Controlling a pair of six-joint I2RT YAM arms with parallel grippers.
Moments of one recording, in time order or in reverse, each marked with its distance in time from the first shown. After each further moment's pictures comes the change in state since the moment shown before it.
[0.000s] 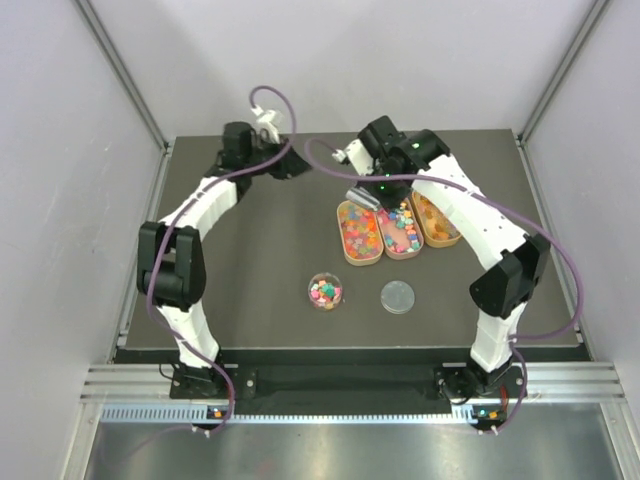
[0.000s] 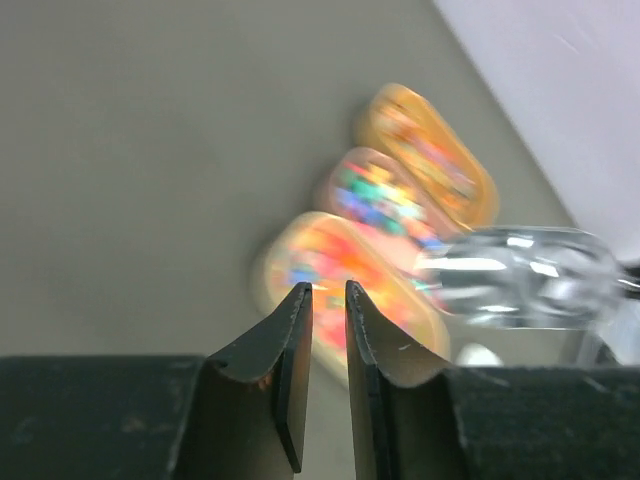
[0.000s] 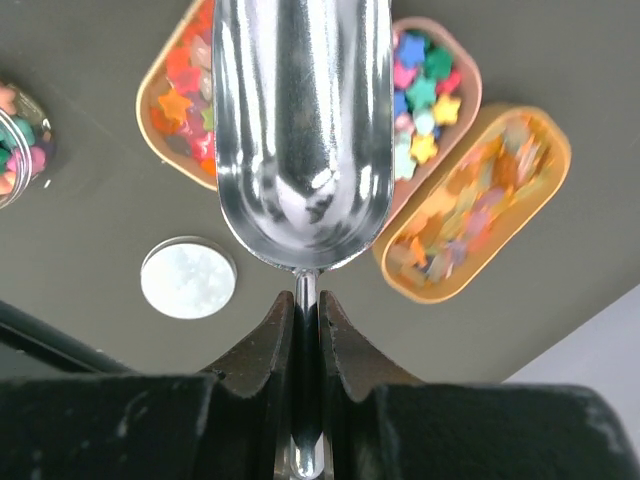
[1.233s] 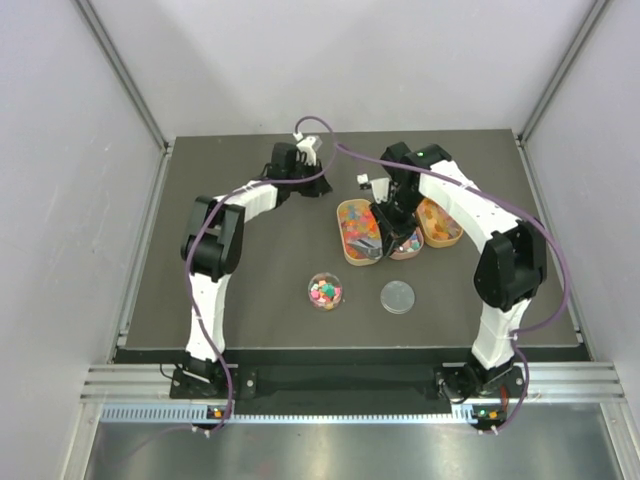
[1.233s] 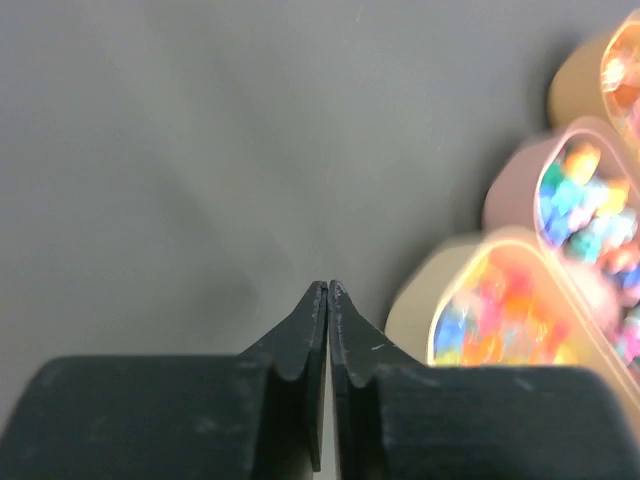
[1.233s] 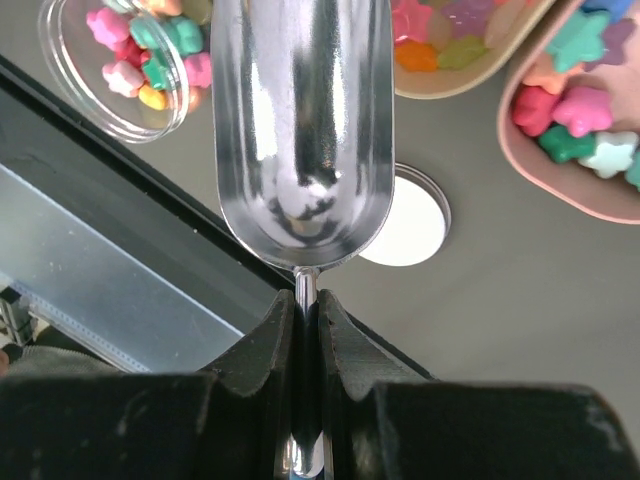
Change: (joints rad) left arm -0.091 0.390 0.174 0.051 -0.264 0.076; right arm -0.165 0.000 -0.316 -0.050 -0.503 0.253
